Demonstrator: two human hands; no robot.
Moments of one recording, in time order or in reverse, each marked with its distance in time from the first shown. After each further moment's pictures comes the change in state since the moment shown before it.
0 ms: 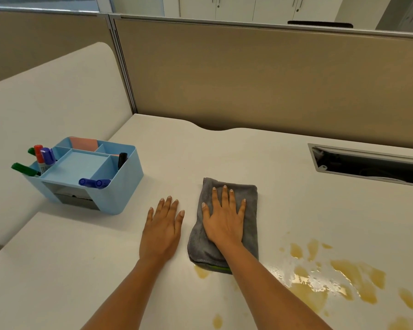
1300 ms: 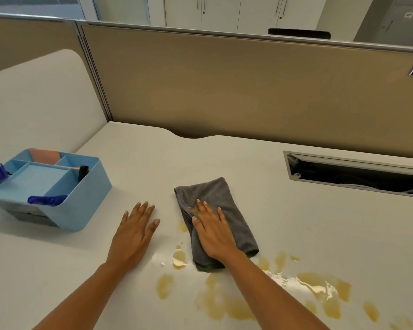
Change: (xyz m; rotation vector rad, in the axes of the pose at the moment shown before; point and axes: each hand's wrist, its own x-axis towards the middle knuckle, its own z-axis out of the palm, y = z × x) left_hand 0.020 0.012 -0.004 -0.016 -0.081 0.070; right_hand 0.013 0.064 -0.021 0.185 -0.199 -0.281
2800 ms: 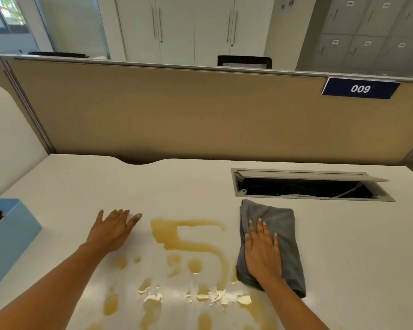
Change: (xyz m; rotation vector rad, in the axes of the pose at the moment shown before) left_hand 0.089 0.090 0.000 0.635 -0.257 0.079; right_hand -0.085 0.165 -0.091 -0.246 0.263 0.559
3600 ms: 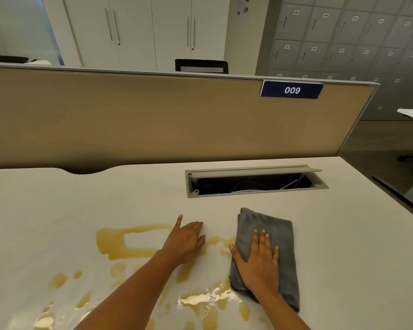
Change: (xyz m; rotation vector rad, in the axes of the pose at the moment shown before) left_hand -0.006 0.257 -0.032 -0.216 0.048 0.553; right_hand -0.036 0.097 -0.025 0.064 0.040 0.278
